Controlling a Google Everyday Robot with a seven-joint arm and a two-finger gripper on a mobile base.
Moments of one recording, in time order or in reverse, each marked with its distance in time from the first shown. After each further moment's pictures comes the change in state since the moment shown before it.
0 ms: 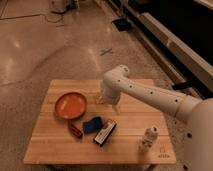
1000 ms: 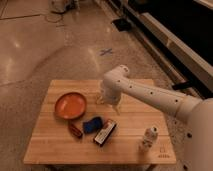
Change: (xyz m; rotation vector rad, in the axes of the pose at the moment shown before) arm 0.003 0.008 0.003 -0.022 0.011 -0.004
